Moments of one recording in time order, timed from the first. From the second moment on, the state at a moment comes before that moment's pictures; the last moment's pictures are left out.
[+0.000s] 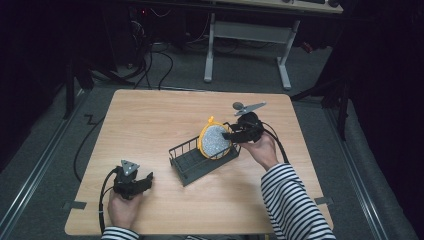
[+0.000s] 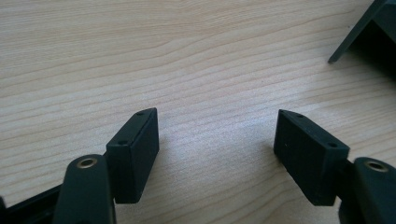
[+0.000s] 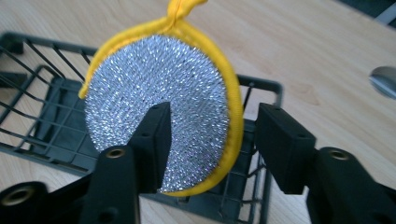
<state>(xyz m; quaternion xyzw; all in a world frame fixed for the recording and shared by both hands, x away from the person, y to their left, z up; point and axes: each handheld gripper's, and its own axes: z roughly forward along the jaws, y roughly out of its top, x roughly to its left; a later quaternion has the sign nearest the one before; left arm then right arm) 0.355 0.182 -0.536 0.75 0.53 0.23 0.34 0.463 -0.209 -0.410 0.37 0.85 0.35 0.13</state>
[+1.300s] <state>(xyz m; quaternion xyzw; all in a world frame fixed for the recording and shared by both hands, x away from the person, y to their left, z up) 0.355 0.182 -0.536 0.75 0.53 0.23 0.34 0.343 -0.360 -0.482 0.53 0.72 0.41 0.18</state>
